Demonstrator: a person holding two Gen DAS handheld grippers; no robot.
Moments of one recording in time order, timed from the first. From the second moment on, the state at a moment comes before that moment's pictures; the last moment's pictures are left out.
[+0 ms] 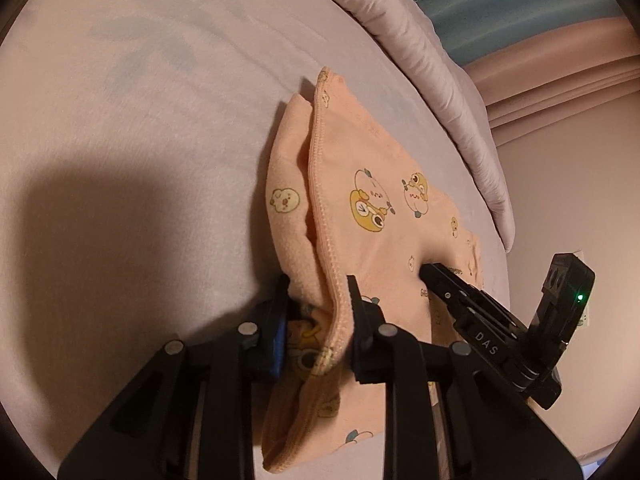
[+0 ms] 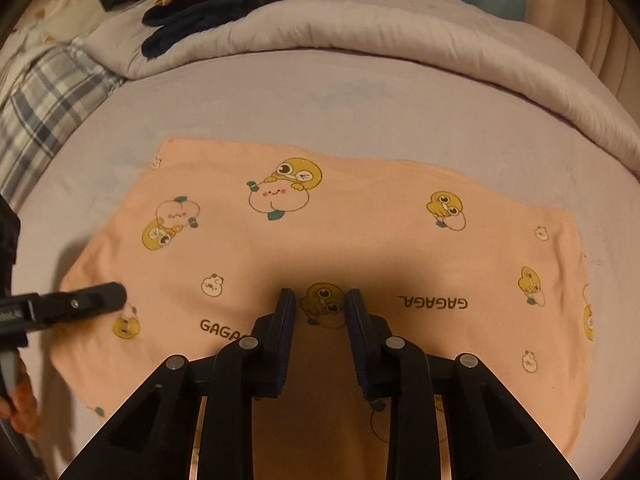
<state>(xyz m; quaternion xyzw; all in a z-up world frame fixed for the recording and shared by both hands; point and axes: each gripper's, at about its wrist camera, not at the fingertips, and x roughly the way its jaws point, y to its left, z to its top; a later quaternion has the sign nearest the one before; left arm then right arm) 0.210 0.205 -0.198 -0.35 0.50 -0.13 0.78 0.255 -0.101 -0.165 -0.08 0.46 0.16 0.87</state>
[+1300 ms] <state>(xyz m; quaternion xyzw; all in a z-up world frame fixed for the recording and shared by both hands) 0.205 0.198 -0.179 -0.33 0.49 -0.12 0.80 0.197 -0.127 -0.142 -0.04 0.46 0.22 0.86</state>
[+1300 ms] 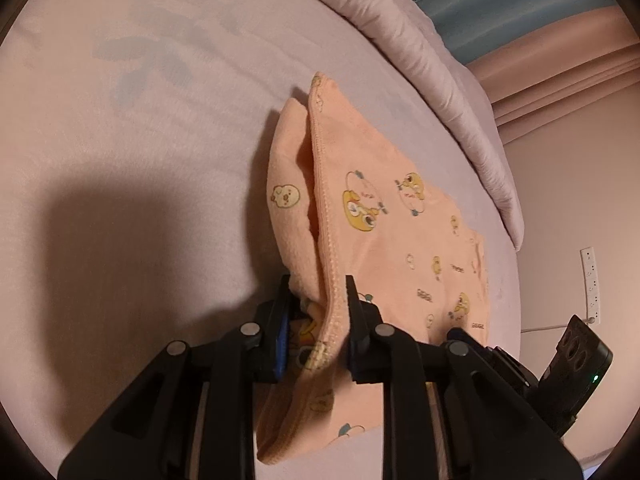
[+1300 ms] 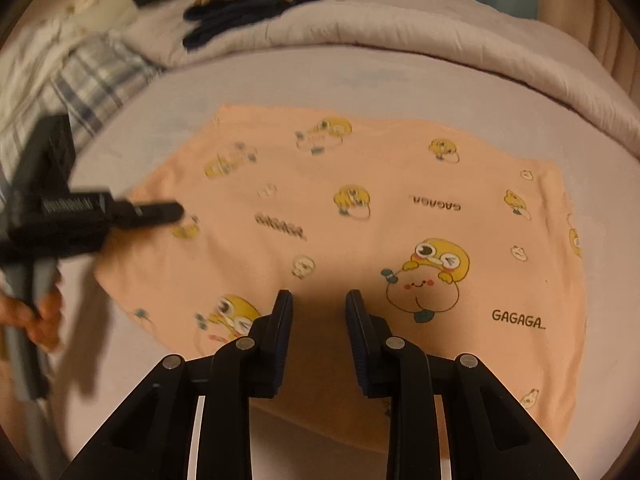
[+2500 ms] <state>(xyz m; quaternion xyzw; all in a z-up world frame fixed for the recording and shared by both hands) 0.207 0.130 -0.124 -0.28 0.46 -0.19 0.82 0.208 -0.172 -0.150 0.09 0.47 0.23 0.85</state>
